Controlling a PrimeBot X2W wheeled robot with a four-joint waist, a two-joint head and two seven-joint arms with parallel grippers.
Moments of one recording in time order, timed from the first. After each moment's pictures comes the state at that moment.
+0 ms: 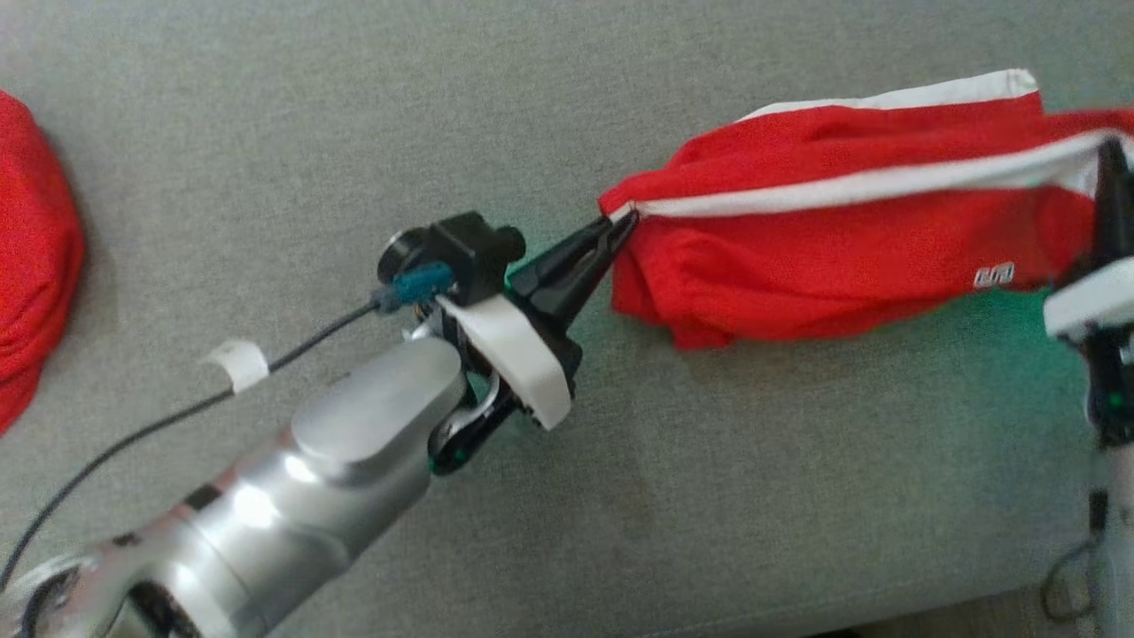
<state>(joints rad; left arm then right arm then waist) -0.88 0.23 -1.19 0.49 -0.92 -0.13 -0.19 -0.40 -0.20 -0.20 0.30 0.37 0.13 0.10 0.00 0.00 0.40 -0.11</state>
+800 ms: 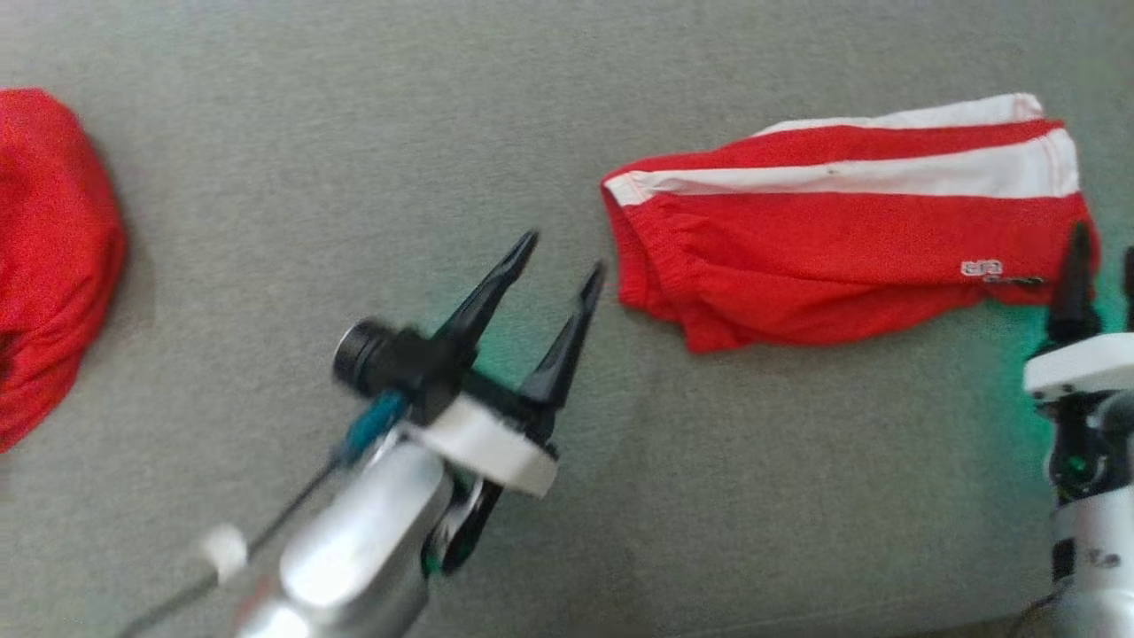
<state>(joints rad) -0.55 0.20 -0.84 0.31 -0.60 0.01 -0.26 -0.38 -0.14 -0.25 0.53 0.44 0.13 -0.10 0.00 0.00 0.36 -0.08</state>
